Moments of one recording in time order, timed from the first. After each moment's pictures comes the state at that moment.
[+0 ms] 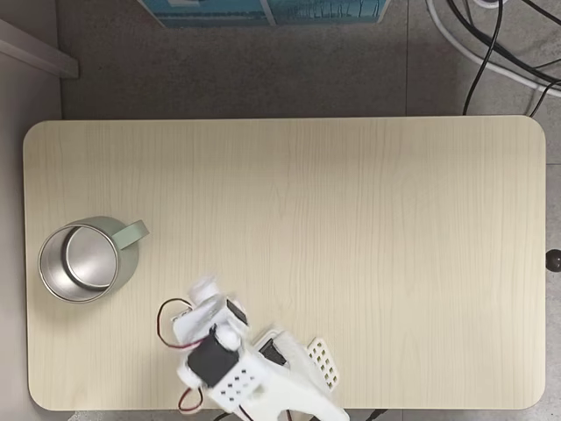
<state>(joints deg) -57.3 46.6 80.2 102.8 -59.9</state>
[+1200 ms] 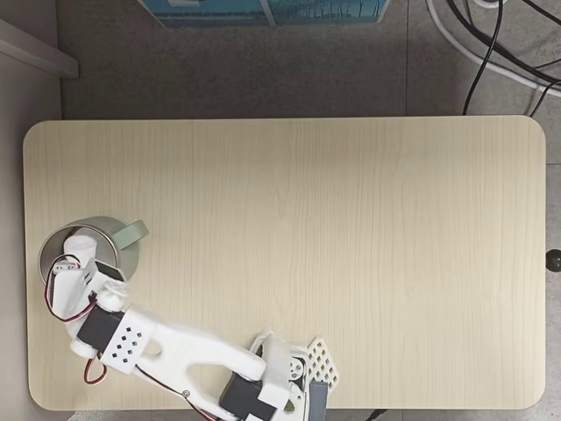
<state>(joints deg) -69.8 84.9 89.5 68.7 -21.9</state>
